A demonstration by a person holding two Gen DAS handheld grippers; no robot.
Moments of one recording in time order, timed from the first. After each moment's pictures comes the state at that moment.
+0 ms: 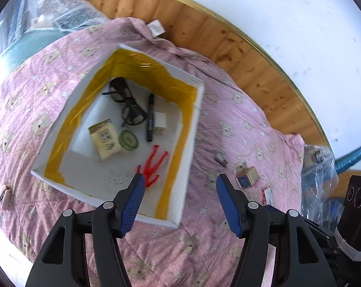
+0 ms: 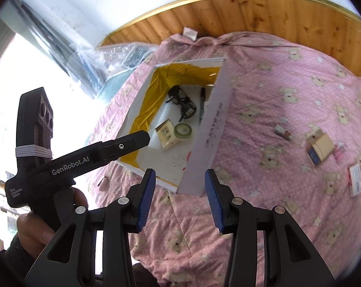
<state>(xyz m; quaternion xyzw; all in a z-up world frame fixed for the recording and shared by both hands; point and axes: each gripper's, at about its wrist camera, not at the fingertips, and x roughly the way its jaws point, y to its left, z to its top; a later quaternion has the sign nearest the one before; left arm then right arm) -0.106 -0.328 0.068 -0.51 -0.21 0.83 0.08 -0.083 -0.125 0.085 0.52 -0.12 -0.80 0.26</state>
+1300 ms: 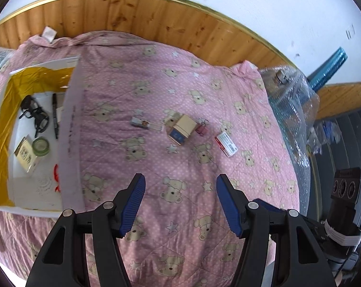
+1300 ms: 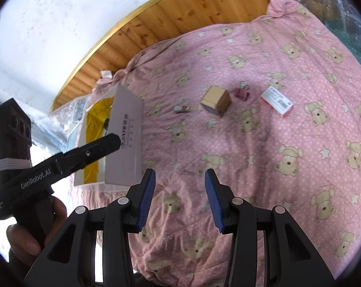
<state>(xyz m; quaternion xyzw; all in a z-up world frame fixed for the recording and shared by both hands) -0.089 -0.143 0.070 -0.55 -0.06 0.79 0.24 -0.004 0.047 0.047 0.51 -0.28 -0.81 0.07</state>
